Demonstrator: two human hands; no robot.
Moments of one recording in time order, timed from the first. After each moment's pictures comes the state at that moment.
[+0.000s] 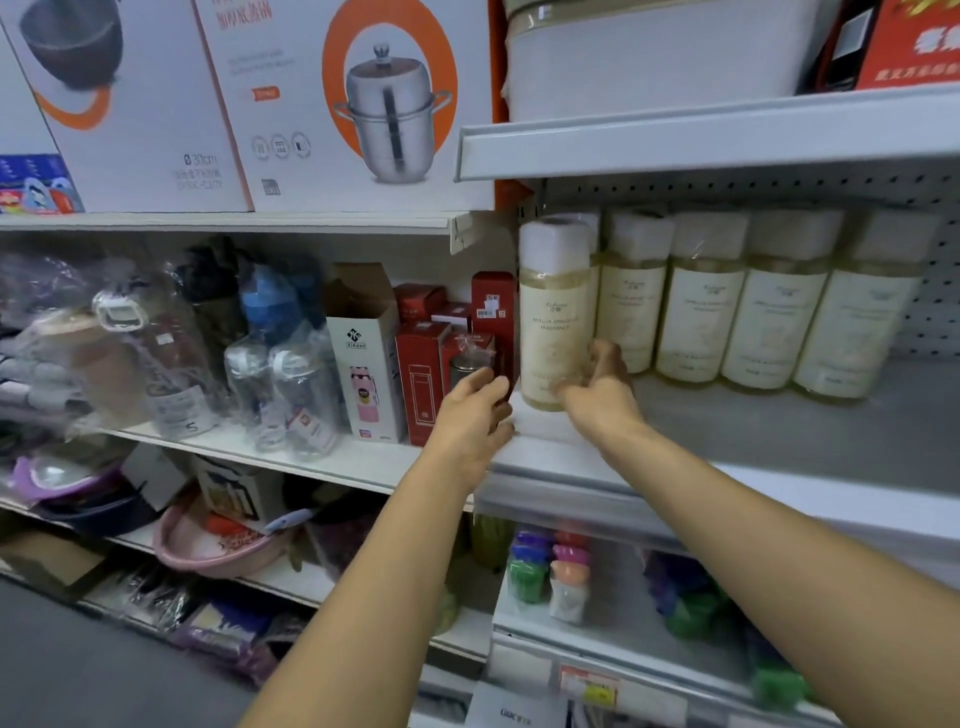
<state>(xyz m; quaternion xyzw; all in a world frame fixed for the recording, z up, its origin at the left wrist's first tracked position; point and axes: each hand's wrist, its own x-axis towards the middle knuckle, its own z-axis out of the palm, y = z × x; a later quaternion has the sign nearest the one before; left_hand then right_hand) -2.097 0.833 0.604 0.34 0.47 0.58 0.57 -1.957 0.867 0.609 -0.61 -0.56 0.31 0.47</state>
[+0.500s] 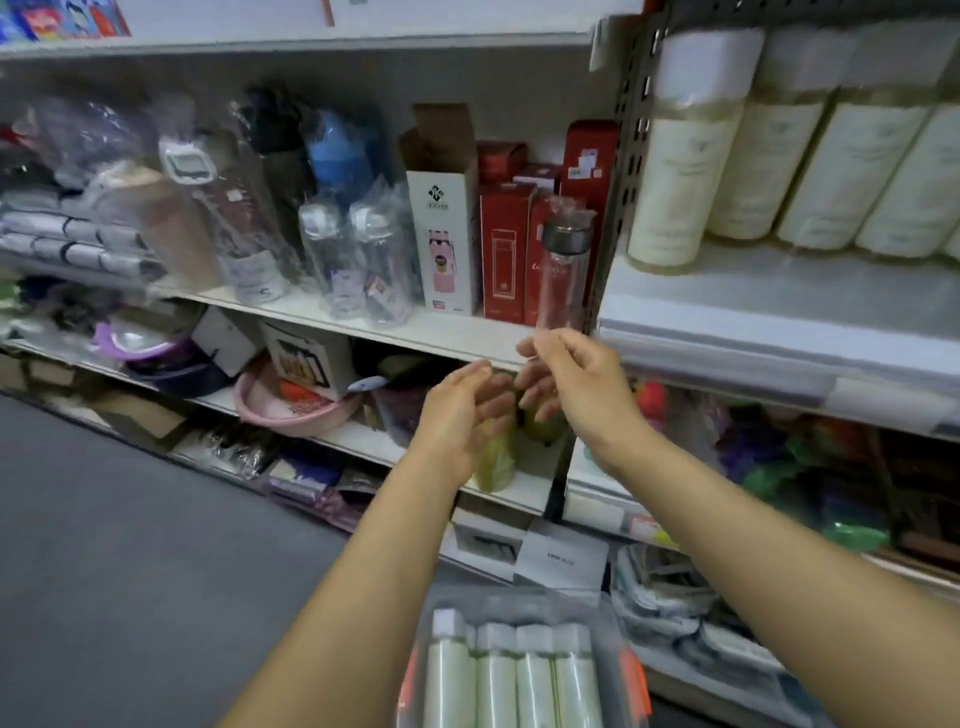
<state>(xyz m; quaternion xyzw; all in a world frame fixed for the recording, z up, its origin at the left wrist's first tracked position) -2.209 0.733 0.516 0.24 0.52 0.56 0.60 -2.075 0.732 0.557 -0.45 -0.57 0.50 0.47</state>
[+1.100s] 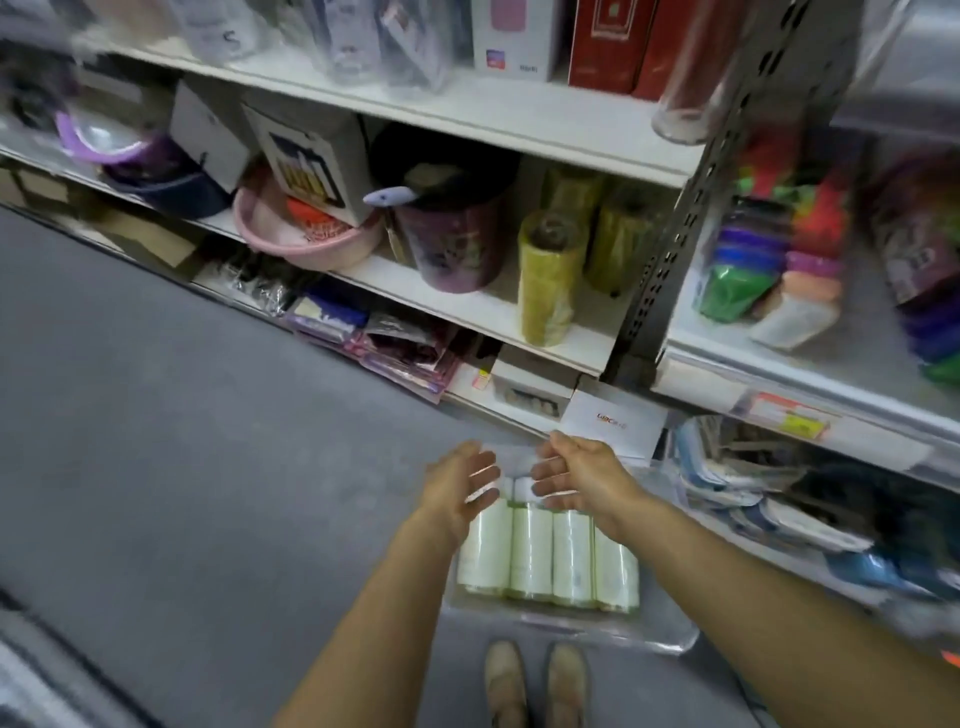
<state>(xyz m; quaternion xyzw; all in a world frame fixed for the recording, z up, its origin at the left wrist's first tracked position) -2.276 0.650 0.245 -0.02 0.68 0.42 0.61 -2.120 0.694 0.269 -0.61 -0.32 0.71 0.17</state>
